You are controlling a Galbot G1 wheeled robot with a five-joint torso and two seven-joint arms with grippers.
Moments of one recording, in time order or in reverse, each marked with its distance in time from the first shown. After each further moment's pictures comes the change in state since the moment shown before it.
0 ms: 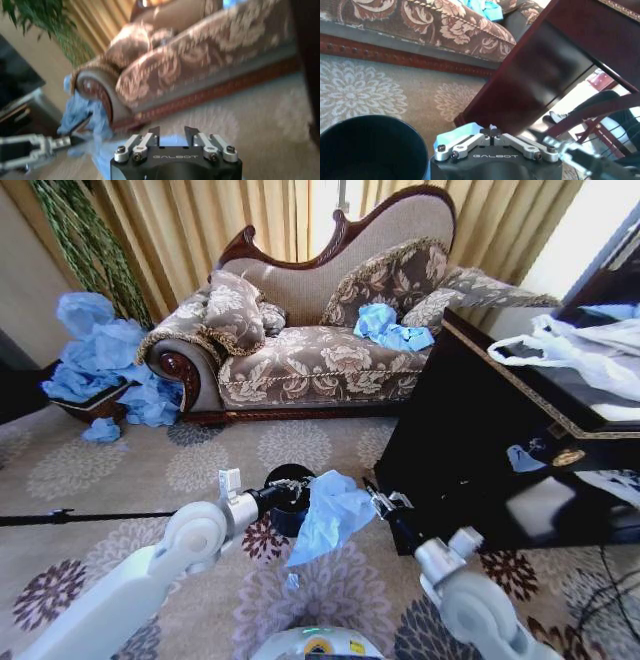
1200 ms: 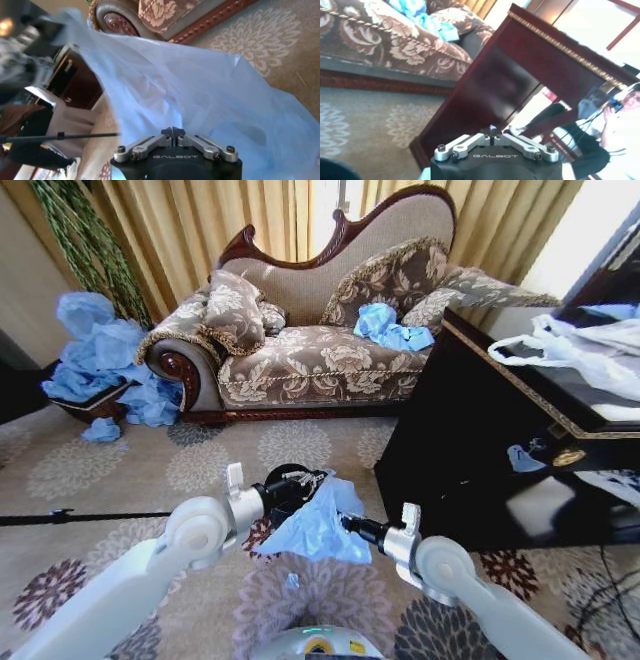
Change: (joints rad) left arm -0.119 -0.008 0.050 -0.030 -0.051 -0.058 0.130; right arm 0.285 -0.099 -0.274 -0.070 0.419 -0.241 0.041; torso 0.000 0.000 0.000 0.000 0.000
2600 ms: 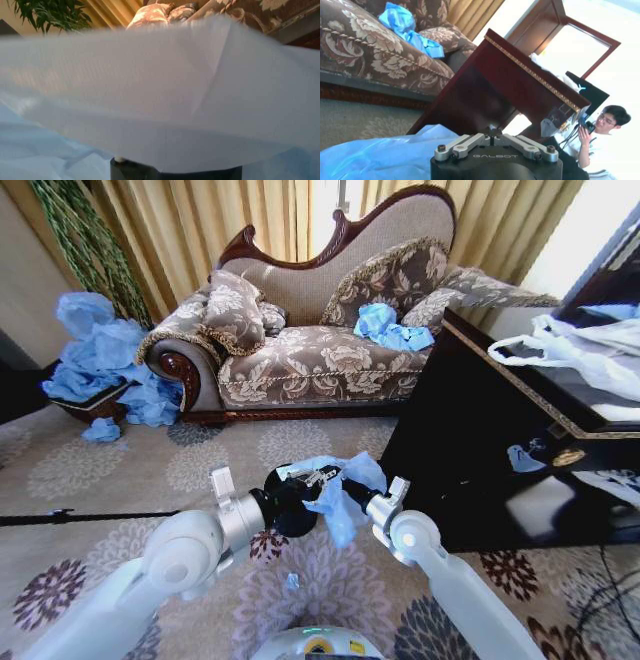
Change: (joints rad) left arm 0.110 -0.028 -0.076 -0.193 -0.051 -0.060 -0.108; right arm 0.114 0.311 0.031 -0.189 -0.349 0.117 -0.044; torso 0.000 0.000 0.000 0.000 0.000
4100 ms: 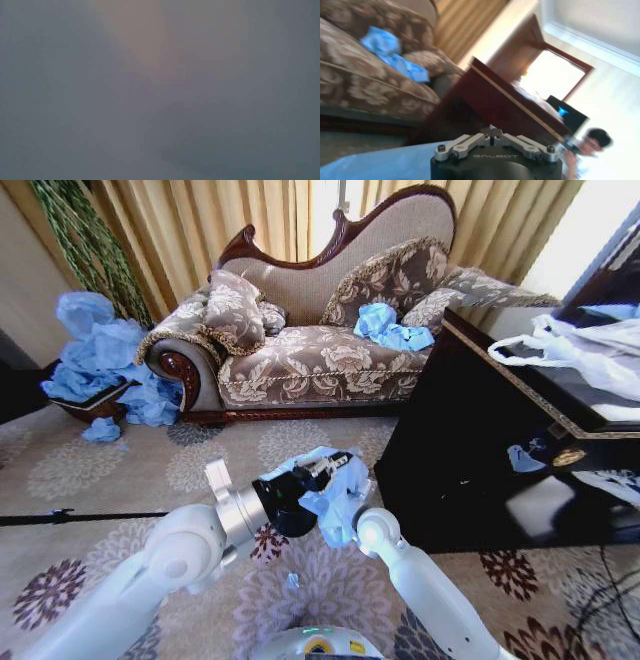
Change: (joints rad) left arm -0.108 -0.032 0.005 0.049 -0.034 -0.081 0.052; right arm 0.149 0.113 -0.155 -0.165 -0.059 0.036 0.044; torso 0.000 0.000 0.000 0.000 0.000
